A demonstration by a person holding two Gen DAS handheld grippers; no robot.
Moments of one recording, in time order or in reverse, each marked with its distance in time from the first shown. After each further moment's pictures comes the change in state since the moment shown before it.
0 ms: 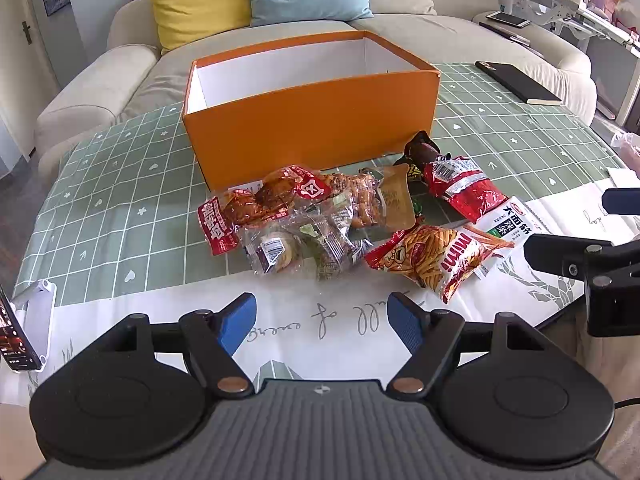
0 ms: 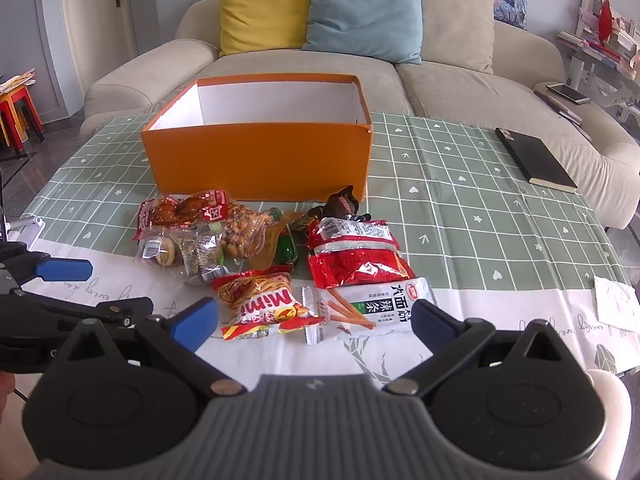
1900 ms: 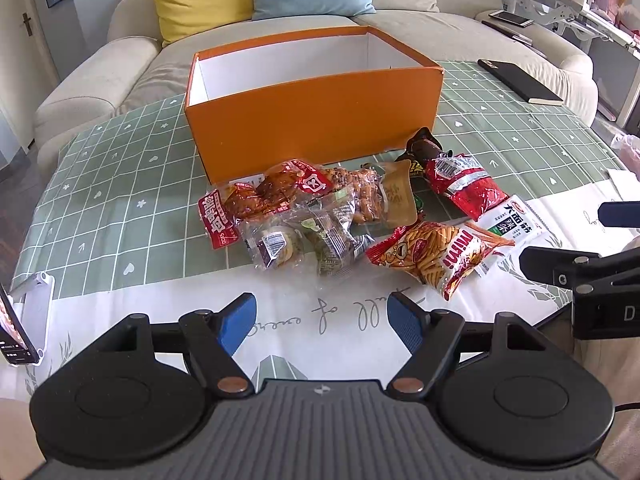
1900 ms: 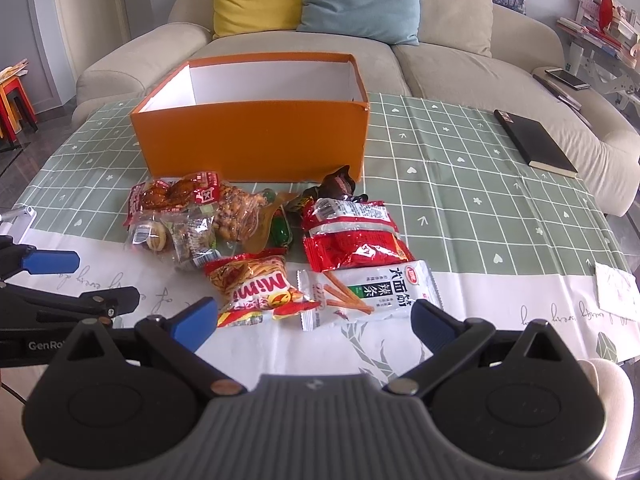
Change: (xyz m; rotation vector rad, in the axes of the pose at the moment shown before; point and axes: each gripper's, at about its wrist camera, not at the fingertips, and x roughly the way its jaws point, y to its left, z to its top) left arm 0.001 0.000 0.002 -0.016 0.020 -0.003; right arm 0.013 0.000 -0.001 0.008 0.059 -0.011
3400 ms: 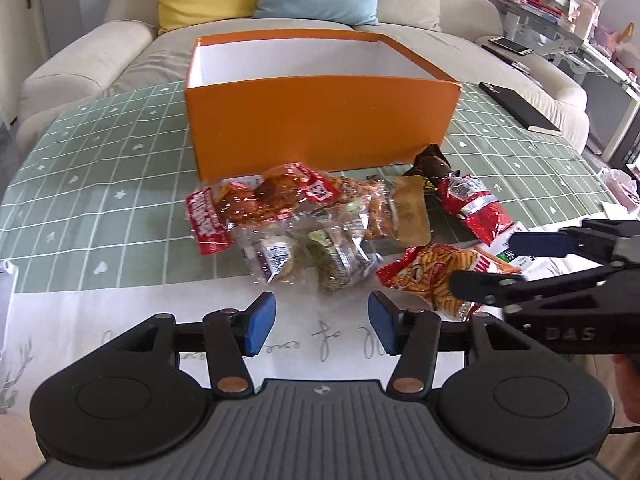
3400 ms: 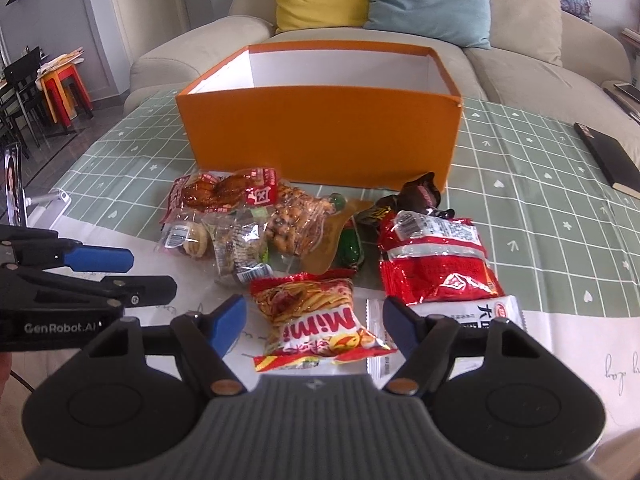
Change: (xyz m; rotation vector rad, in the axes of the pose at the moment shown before) left arm 0.031 0.030 0.002 -0.079 -0.039 -0.108; right arm 0.065 0.022 0.012 -0.082 -0.002 0.189
